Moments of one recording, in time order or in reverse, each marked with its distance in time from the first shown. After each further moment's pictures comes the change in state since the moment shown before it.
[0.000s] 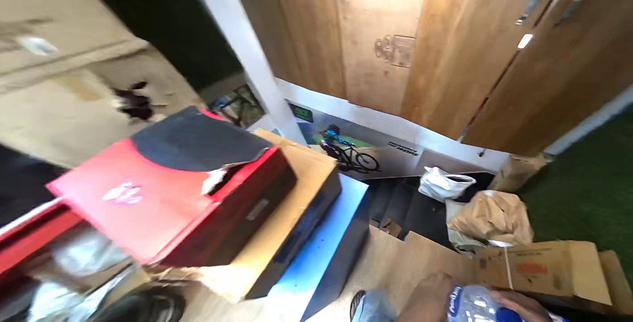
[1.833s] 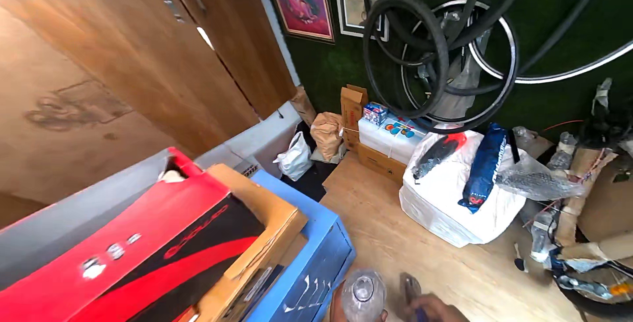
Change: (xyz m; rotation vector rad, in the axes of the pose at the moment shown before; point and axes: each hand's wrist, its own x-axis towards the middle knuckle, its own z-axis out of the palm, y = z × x) left_hand -0.564 -0.140 -0.325 -0.154 -0.416 0.180; right_hand -0.201 -0.308 0.818 -0.072 0.831 0.662
